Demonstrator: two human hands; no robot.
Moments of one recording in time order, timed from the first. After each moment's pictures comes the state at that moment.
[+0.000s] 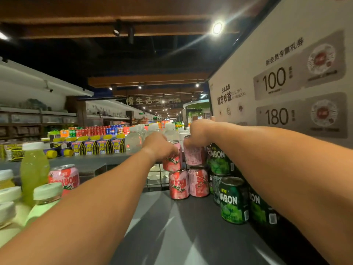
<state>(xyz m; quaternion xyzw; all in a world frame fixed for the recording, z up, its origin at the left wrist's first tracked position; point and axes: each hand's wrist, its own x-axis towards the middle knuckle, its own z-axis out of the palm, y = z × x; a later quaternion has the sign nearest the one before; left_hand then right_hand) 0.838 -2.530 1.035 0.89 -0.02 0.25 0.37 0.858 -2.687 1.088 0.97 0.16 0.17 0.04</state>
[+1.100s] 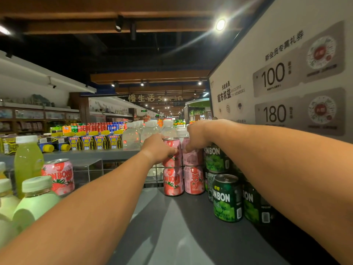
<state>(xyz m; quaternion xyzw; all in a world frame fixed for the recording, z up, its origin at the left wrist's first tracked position) 0.855 -2.536 1.014 0.89 -0.02 0.24 0.40 0.835 -2.697 1.083 0.97 0.18 0.12 0.11</state>
